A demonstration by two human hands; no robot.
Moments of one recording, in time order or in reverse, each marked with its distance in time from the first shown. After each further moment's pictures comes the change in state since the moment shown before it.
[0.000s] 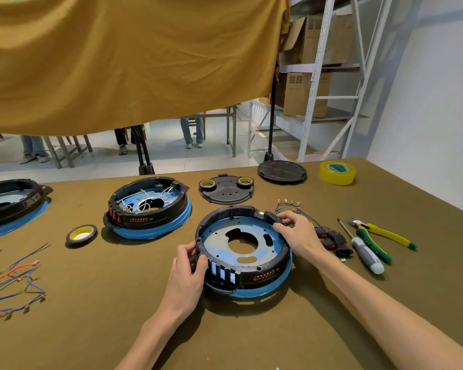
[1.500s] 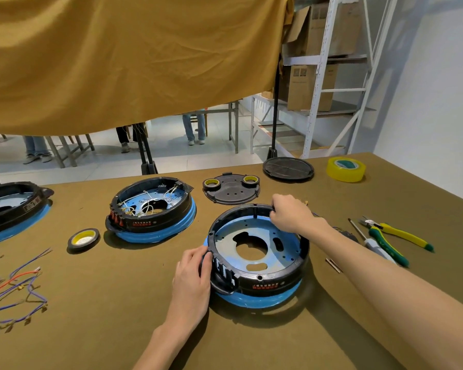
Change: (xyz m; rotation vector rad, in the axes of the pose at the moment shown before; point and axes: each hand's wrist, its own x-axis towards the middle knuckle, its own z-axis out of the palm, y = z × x) left_hand 0.007 0.000 0.005 0.214 0.110 0.100; right_hand 0.067 -0.038 0.016 -0.731 -0.180 -0.145
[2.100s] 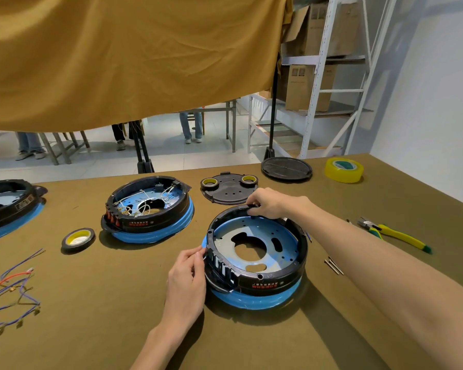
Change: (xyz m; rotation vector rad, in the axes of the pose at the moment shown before) left_hand 0.005 -0.001 -0.003 -0.043 0.068 -0.030; right_hand 0.037 -0.026 -0.016 0.066 -0.286 -0.297
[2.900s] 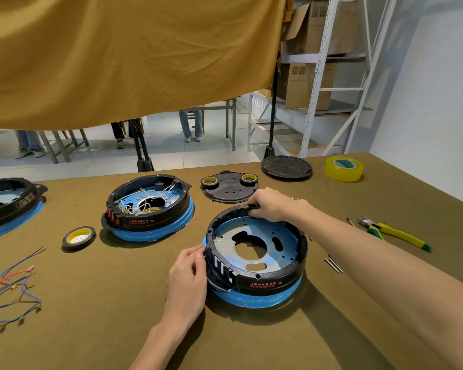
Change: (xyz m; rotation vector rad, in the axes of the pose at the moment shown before) left_hand -0.002 0.003 -0.001 0.005 -0.006 -0.018; right_hand 0.002 0.001 0.010 -0.081 0.060 0.019
